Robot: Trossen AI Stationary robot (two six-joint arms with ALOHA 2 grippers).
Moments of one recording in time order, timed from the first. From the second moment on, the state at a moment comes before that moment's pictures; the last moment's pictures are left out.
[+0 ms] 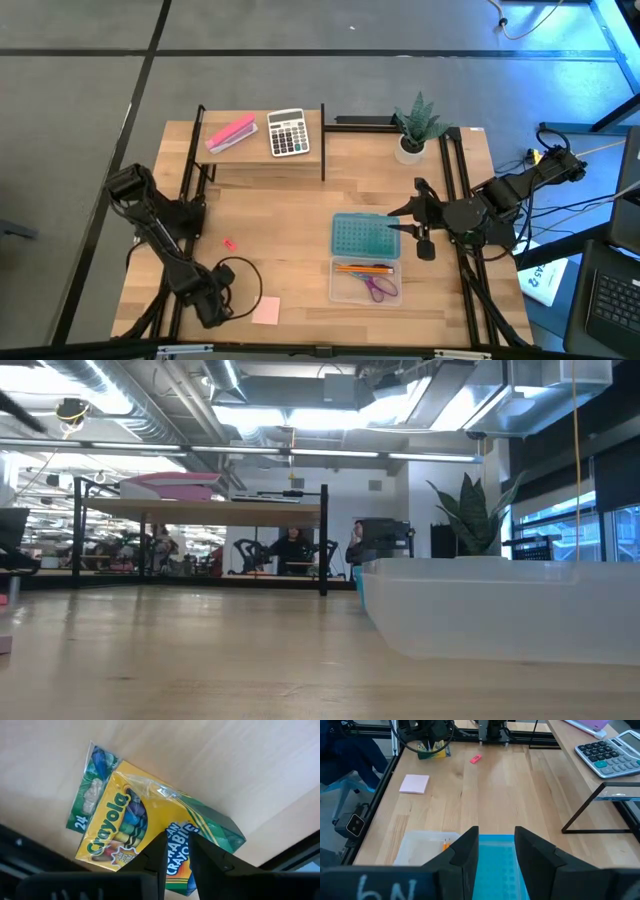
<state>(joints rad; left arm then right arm) -0.96 1.59 0.91 -0.78 0.11 -1.75 0.50 1.00 1.06 -0.66 0.46 0.26</state>
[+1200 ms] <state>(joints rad) -0.48 1.59 1.03 -0.69 -0.09 -1.16 0.50 1.00 1.06 -0.67 0.46 0.25</state>
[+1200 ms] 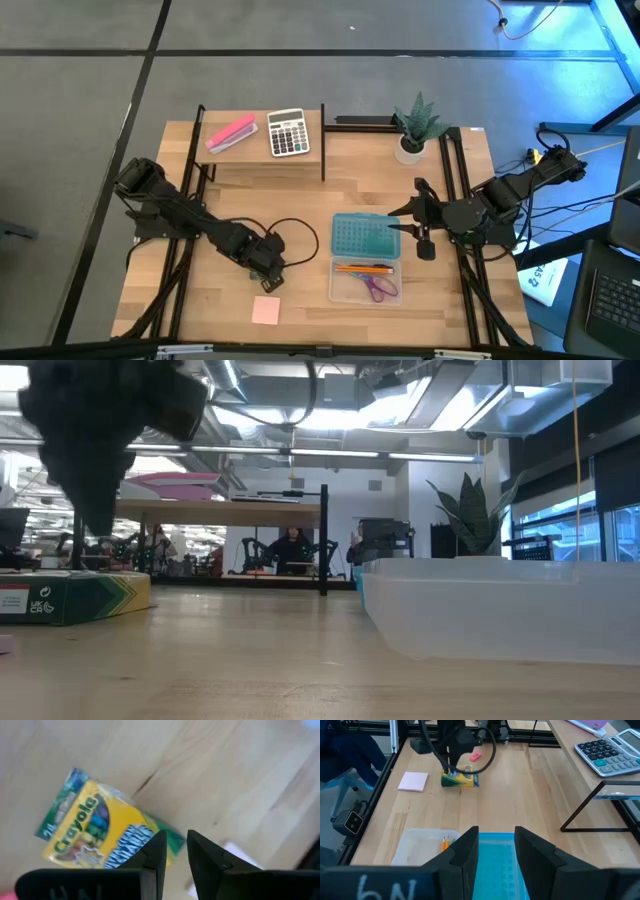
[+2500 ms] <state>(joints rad) -0.64 1.59 1.13 -0.89 -0.14 -2.00 0.48 1.00 1.06 -0.69 0.18 0.25</state>
